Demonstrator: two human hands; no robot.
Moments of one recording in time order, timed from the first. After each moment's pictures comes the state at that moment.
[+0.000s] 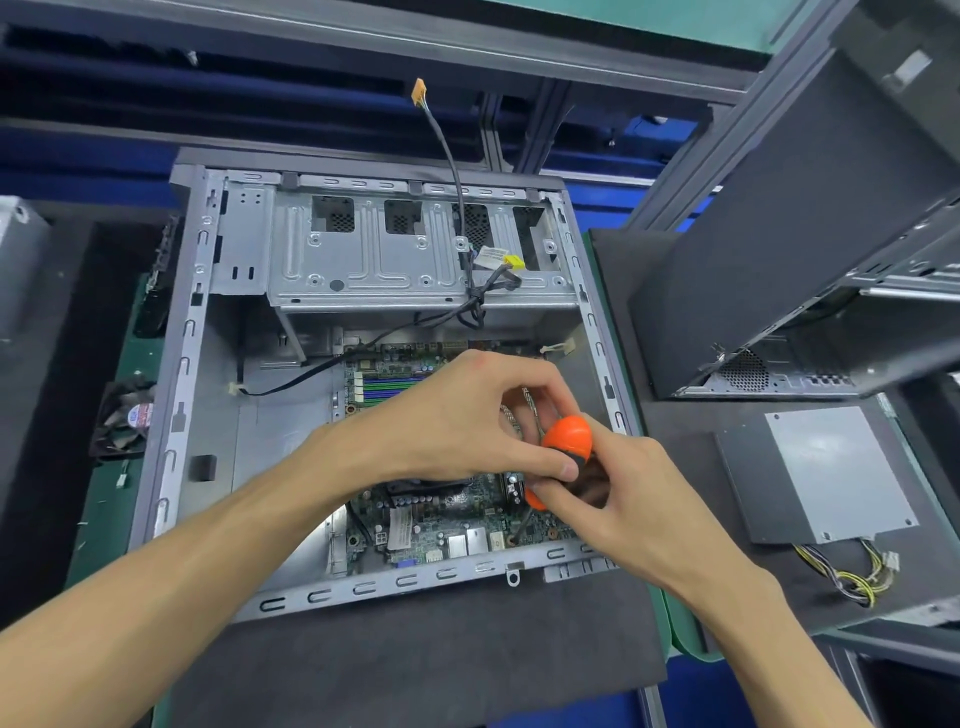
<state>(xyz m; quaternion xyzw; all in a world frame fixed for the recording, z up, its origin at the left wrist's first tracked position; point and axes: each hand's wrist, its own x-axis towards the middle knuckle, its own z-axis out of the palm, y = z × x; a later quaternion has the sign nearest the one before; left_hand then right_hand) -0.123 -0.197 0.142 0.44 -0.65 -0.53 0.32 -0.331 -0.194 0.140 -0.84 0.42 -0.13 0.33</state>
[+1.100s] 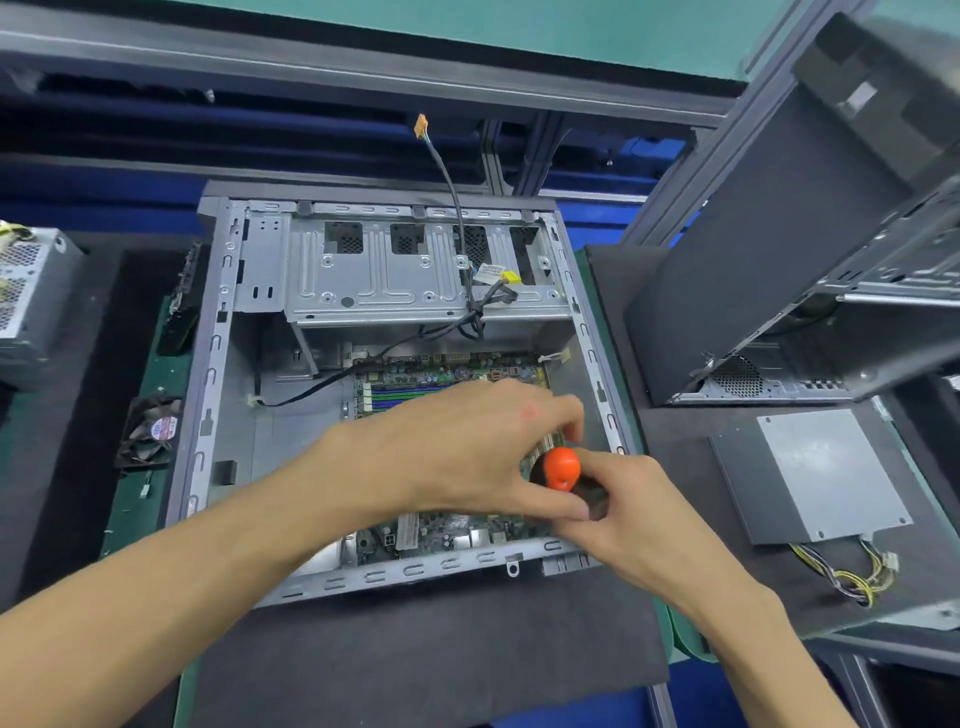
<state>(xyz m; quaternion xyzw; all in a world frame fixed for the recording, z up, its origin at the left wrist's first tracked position) -0.130 -0.181 0.172 0.46 -0.84 -0.27 0.10 -0.337 -0.182 0.142 -0.81 0.46 -0.07 0.36</state>
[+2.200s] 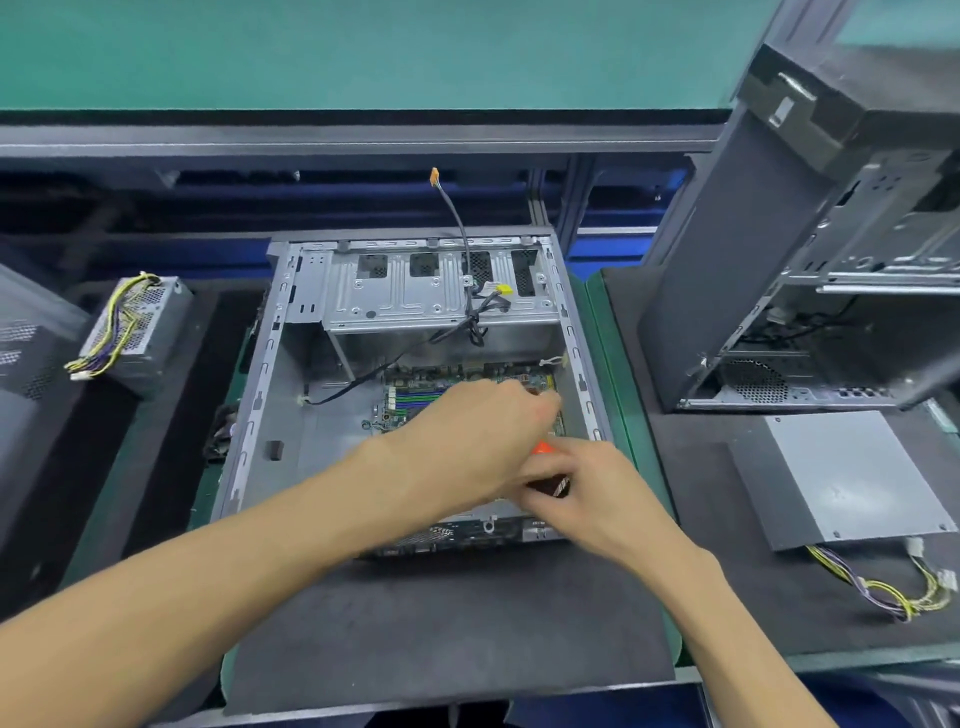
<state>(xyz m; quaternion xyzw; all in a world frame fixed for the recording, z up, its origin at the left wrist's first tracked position) -0.184 -0.150 0.210 0.58 -0.81 -0.10 -0.05 -0.345 -0.176 0.133 -0.83 0.41 -0.13 0.34</state>
